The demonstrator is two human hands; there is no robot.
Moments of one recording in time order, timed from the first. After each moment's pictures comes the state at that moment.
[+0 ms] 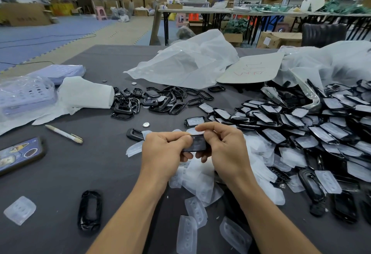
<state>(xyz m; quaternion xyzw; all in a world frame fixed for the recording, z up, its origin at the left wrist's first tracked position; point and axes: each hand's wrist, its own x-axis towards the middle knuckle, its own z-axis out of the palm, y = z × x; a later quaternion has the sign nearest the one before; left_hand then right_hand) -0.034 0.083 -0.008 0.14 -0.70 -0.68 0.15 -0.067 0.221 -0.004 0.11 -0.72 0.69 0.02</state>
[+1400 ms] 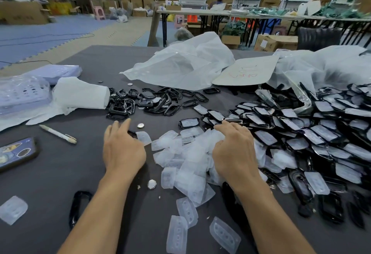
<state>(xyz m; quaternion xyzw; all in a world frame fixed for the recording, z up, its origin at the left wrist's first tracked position) -0.047 0.019 -0.028 0.29 -0.88 -0.30 0.20 -0.079 0.249 -0.011 0.07 -0.94 0.31 0.13</state>
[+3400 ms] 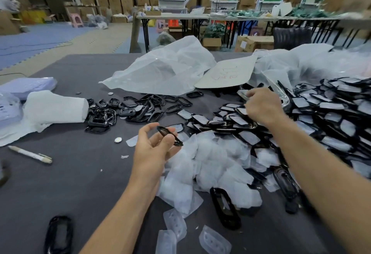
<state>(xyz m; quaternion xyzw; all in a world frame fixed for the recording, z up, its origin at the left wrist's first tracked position) -0.062 0.098 -0.018 0.12 -0.57 -0.80 0.13 -0.215 0.349 0.042 -0.02 -0.96 0.23 0.13</state>
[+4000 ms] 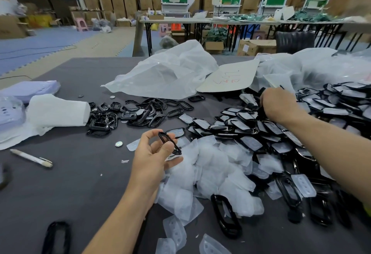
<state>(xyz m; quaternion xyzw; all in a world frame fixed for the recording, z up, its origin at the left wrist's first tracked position) -0.062 0.094 -0.024 0.11 -0.56 -0.81 0.13 -0.275 0.399 0.030 0.00 -0.98 -0.05 0.18</state>
